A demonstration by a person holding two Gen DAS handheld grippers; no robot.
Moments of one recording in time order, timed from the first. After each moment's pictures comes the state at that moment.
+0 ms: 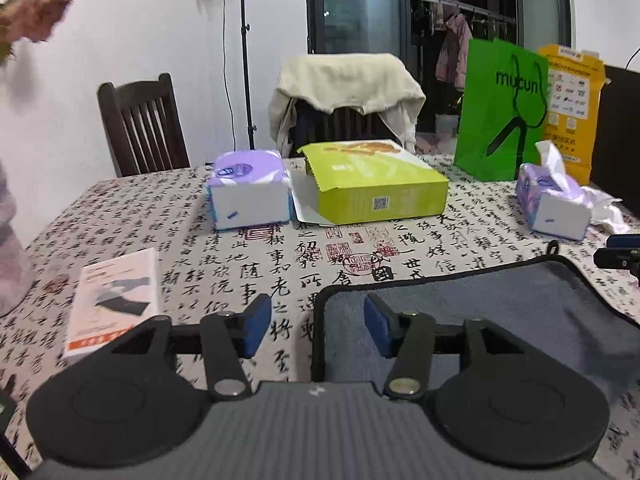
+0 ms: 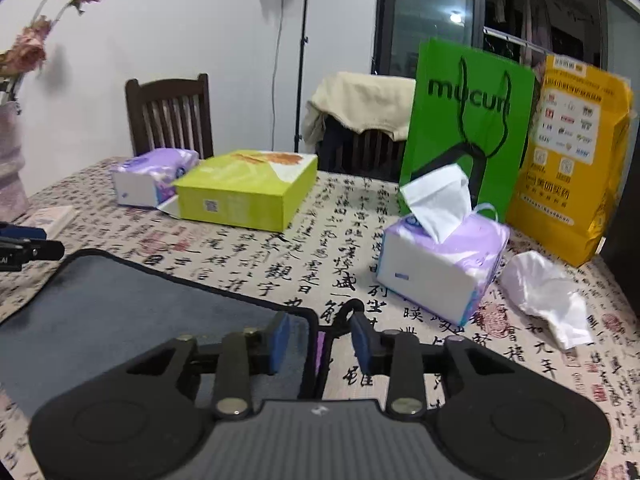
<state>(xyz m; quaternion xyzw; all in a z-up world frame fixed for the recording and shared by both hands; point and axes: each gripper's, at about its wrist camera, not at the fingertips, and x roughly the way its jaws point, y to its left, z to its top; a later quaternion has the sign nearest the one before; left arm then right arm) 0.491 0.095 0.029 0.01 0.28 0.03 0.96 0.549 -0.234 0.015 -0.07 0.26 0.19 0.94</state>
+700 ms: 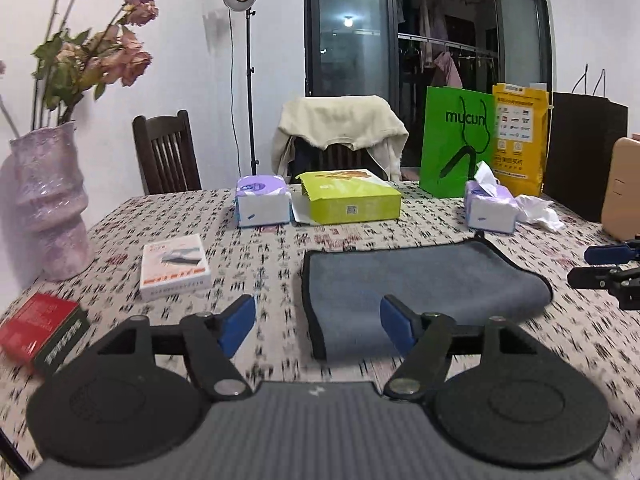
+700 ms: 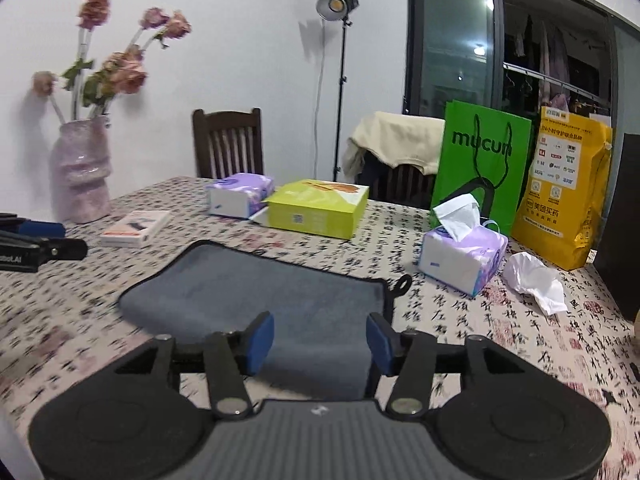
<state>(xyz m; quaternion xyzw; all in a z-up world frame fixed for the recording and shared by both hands) 0.314 0.073 0.055 0.01 0.22 0.02 0.98 0.381 -0.243 0.040 -0.07 0.22 0.24 0.94</state>
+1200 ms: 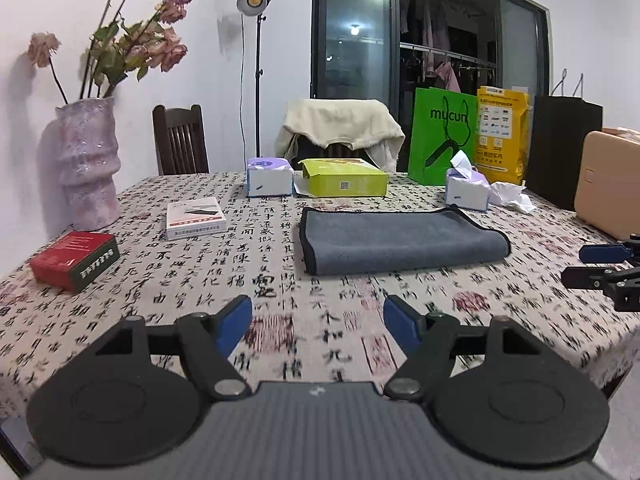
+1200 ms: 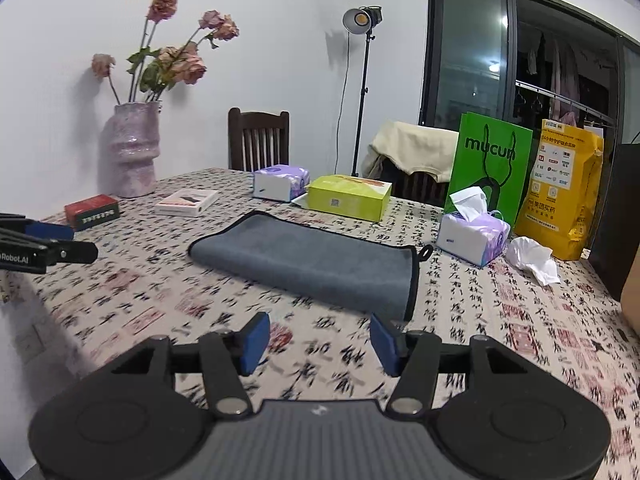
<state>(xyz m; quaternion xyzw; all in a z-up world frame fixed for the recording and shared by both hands) 0.201 0.063 0.028 -0.01 0.20 0.02 0.98 0.266 -0.249 0.020 -0.08 0.20 0.26 0.94</state>
